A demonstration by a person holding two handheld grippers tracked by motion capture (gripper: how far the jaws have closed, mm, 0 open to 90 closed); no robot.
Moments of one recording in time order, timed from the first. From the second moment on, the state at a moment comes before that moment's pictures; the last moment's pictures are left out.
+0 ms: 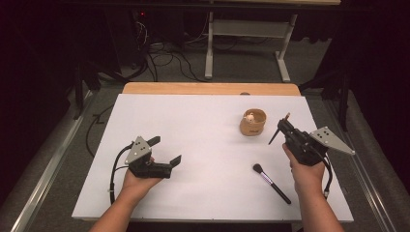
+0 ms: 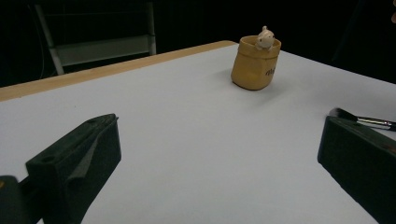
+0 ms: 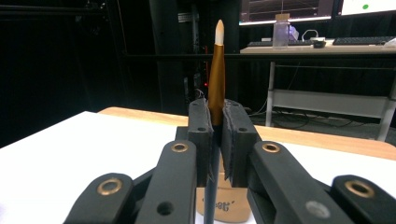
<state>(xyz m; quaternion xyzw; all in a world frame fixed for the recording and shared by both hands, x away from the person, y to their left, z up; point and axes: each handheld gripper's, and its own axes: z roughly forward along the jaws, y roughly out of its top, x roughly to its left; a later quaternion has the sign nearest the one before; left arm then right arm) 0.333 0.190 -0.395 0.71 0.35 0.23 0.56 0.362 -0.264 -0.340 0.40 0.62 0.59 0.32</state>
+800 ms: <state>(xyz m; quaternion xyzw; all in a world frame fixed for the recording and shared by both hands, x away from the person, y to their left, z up) 0.334 0.191 -0.395 0.71 0.35 0.23 0.56 0.382 -0.248 -0.311 0.38 0.63 0.59 0.33</state>
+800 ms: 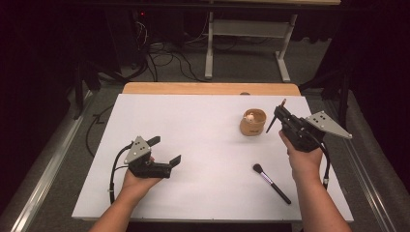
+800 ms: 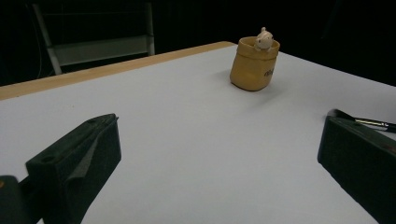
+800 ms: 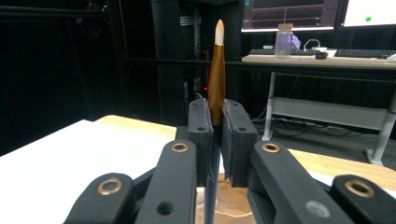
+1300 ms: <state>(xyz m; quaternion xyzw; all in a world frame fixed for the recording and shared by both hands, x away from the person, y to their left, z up) 0.332 0.191 -0.393 0.71 0.34 0.22 0.57 0.410 -0.236 -0.320 0.40 0.64 0.57 0.34</state>
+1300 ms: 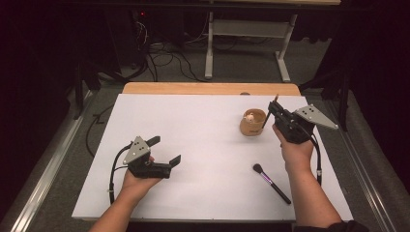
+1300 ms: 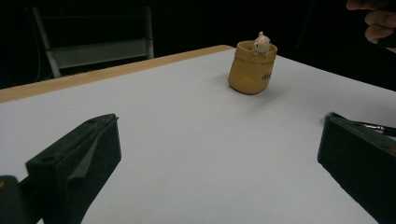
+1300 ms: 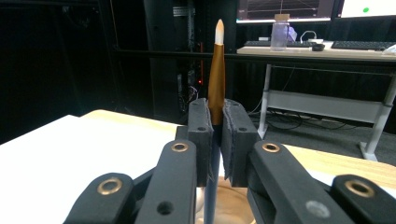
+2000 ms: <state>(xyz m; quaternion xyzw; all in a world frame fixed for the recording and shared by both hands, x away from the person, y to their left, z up) 0.330 0.191 -0.392 0.71 0.34 0.22 0.58 0.447 -0.224 -0.319 0.41 0.64 0.55 0.35</state>
